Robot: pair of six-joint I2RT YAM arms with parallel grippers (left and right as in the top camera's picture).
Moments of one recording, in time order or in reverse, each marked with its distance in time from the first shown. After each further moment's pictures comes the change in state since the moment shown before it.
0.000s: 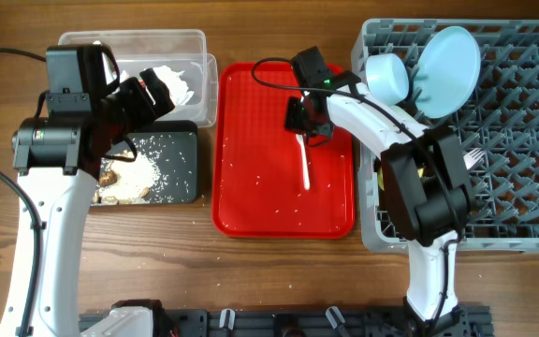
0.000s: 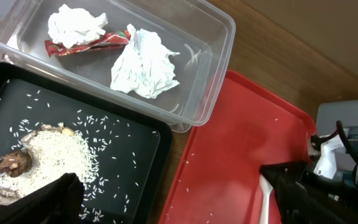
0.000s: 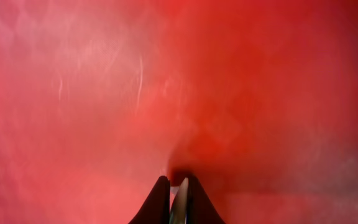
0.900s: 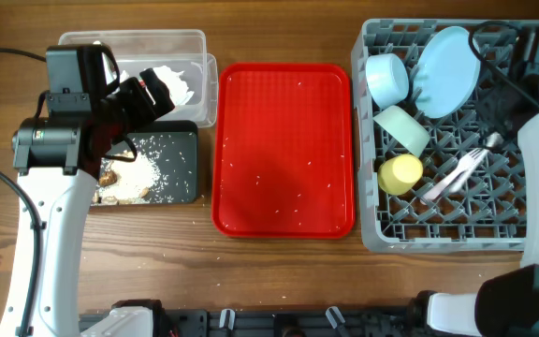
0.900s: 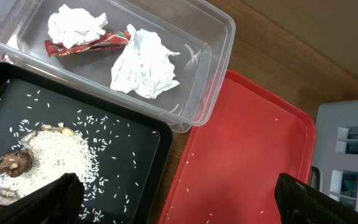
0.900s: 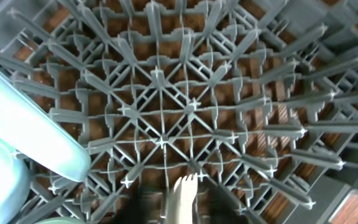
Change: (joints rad) left arm 0.000 0.000 0.000 0.000 0.000 0.000; right arm -0.651 -0.613 -0.114 -0.328 0.469 -0.006
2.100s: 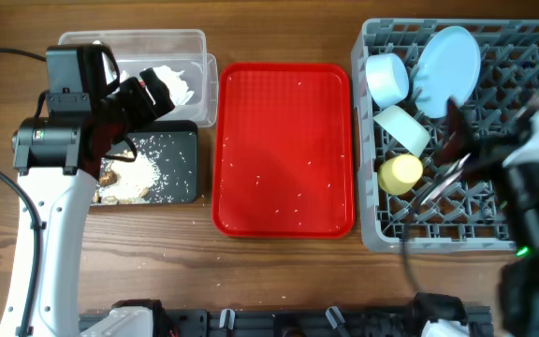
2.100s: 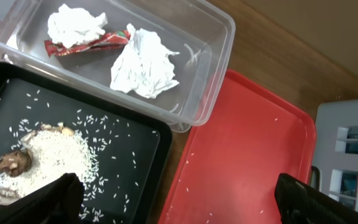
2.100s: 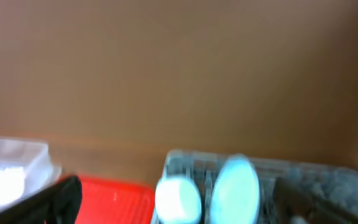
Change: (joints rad) left arm 0.000 0.000 0.001 0.000 0.000 0.000; right arm 0.114 -0.900 -0.475 0.637 -0.571 -0.632
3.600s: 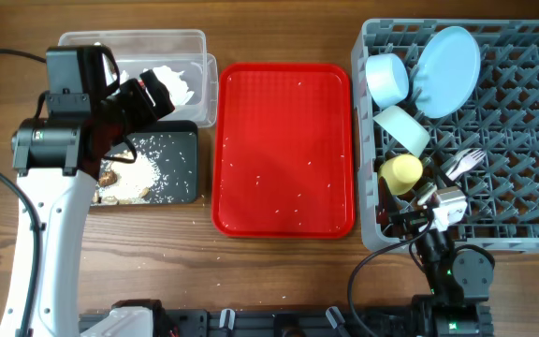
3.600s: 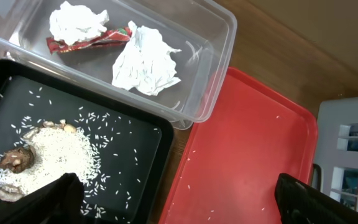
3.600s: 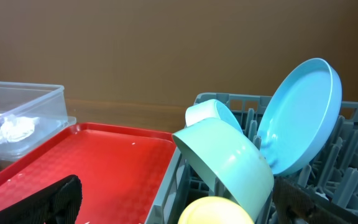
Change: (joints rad) left arm 0.000 -0.011 0.001 -0.014 0.000 0.010; right arm 0.103 -0.638 -0.980 0.432 0.009 0.074
